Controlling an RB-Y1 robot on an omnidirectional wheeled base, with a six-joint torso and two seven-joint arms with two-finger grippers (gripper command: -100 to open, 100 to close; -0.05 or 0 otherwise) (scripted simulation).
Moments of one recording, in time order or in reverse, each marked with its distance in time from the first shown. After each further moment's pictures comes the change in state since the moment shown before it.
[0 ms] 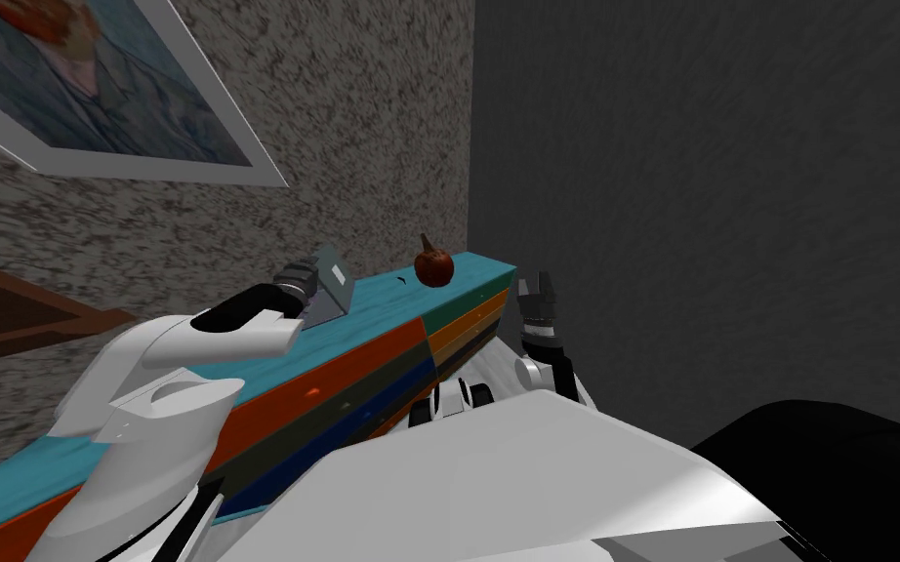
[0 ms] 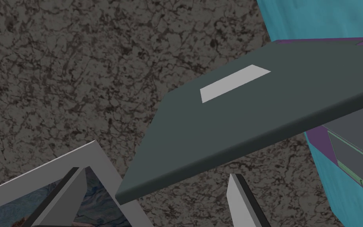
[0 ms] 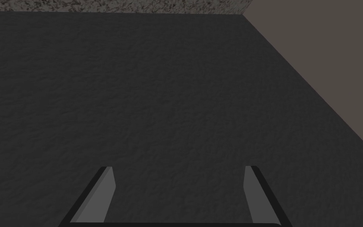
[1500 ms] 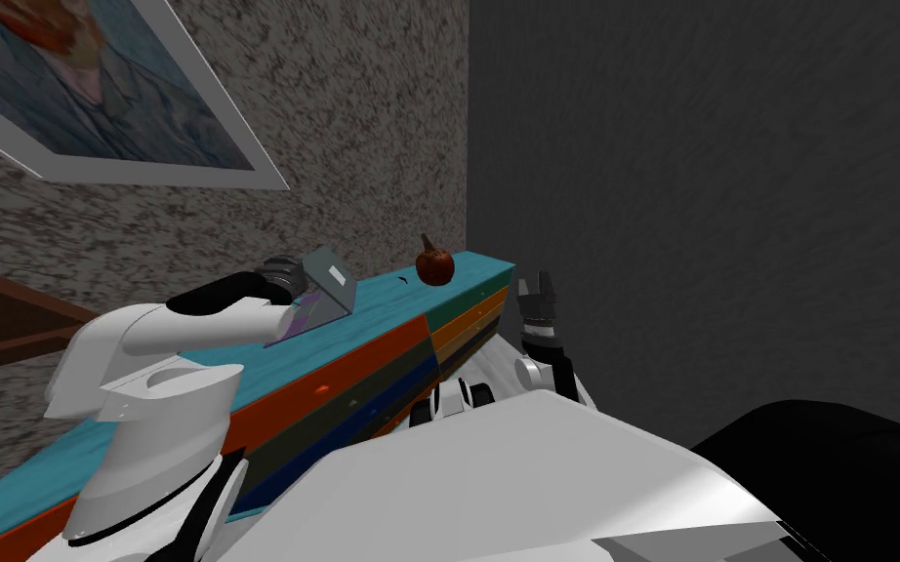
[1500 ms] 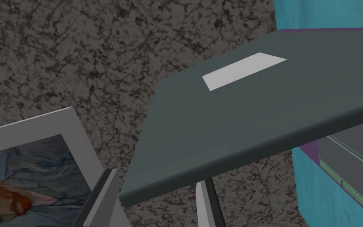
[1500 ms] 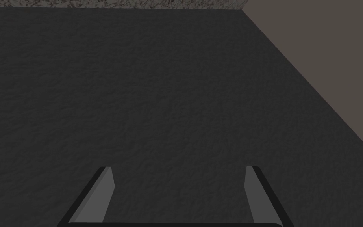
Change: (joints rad) left arm -0.094 -0.034 0.071 0.071 0.026 0.072 0.097; right arm 0.000 0.000 0.000 0.000 0.000 0.000 0.000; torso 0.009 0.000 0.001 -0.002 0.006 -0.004
